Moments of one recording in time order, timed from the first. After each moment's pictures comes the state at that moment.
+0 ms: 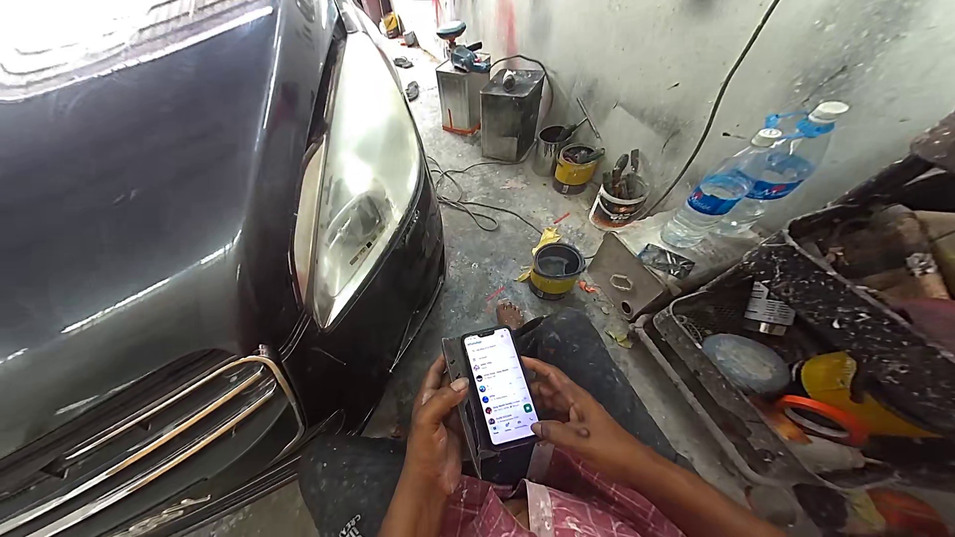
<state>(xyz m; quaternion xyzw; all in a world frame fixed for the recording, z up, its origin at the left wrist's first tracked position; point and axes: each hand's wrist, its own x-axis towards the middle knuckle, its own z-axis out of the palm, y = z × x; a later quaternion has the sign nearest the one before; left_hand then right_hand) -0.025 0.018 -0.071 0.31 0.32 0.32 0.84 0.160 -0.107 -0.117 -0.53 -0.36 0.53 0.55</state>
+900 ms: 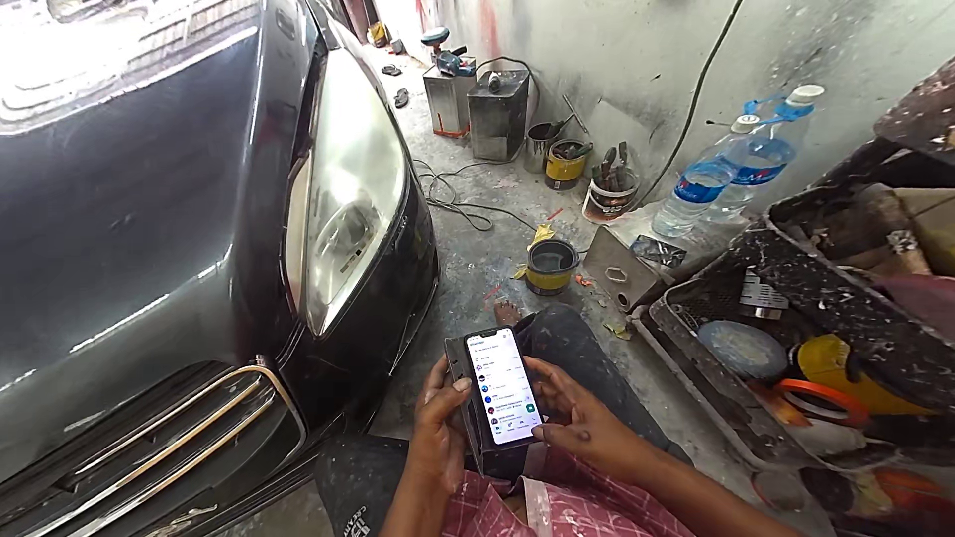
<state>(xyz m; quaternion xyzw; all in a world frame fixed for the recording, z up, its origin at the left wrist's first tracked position) -0.015 0.010 -0.066 0.32 0.32 0.30 0.84 0.166 -0.123 -0.118 -0.53 -0.36 0.53 0.56</state>
